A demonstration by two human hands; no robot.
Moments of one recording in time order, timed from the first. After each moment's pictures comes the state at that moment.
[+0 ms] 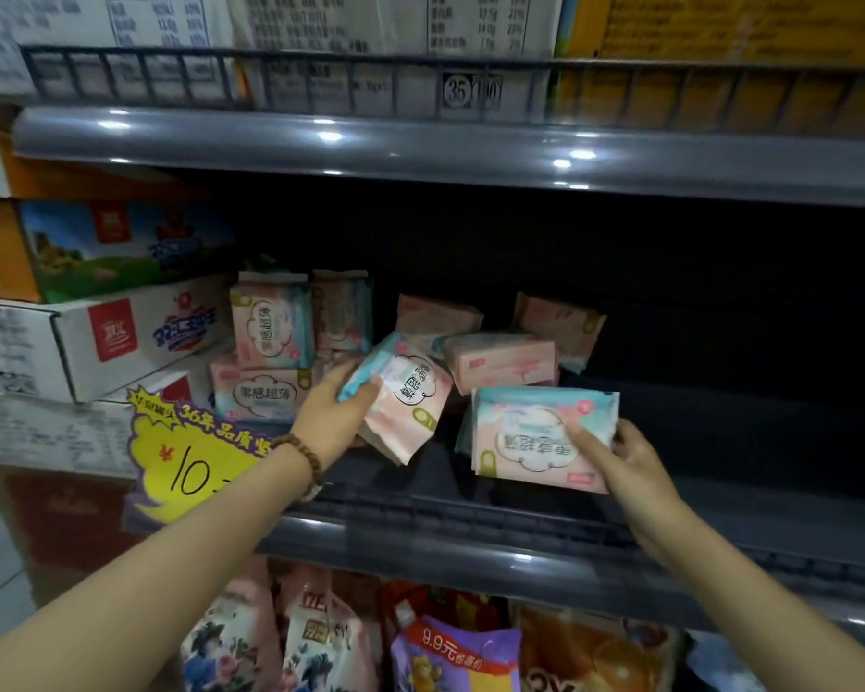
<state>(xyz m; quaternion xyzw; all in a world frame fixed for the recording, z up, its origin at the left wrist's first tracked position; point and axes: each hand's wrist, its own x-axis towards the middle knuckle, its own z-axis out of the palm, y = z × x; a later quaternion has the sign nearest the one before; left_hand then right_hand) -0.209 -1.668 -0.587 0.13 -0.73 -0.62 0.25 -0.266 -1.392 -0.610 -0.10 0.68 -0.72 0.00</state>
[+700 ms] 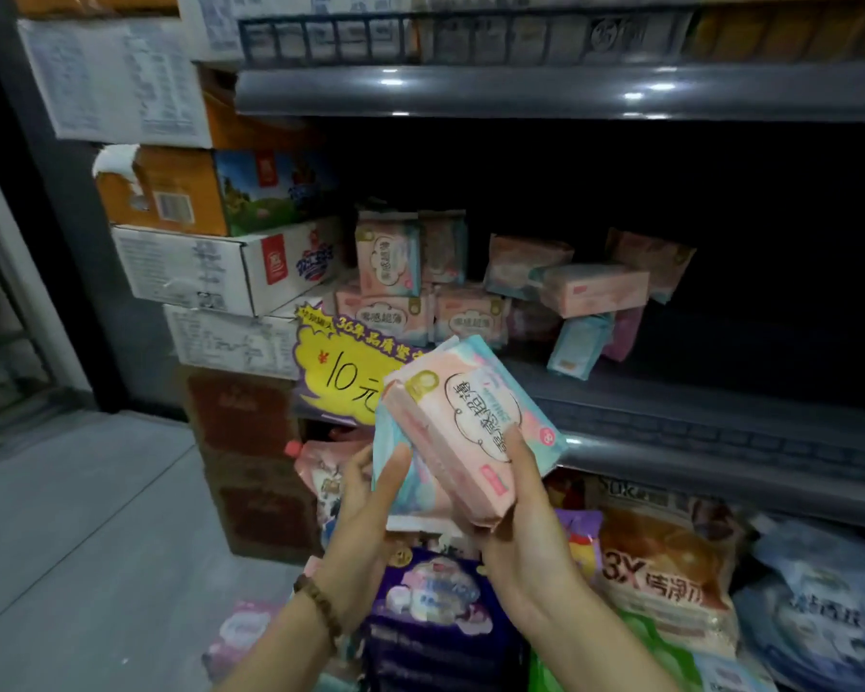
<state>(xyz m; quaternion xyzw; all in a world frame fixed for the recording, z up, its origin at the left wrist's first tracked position) 0.003 -1.658 -0.669 0.13 -0.53 -0.82 0.16 -0.034 -1.537 -0.634 0.01 0.45 -0.86 0.24</state>
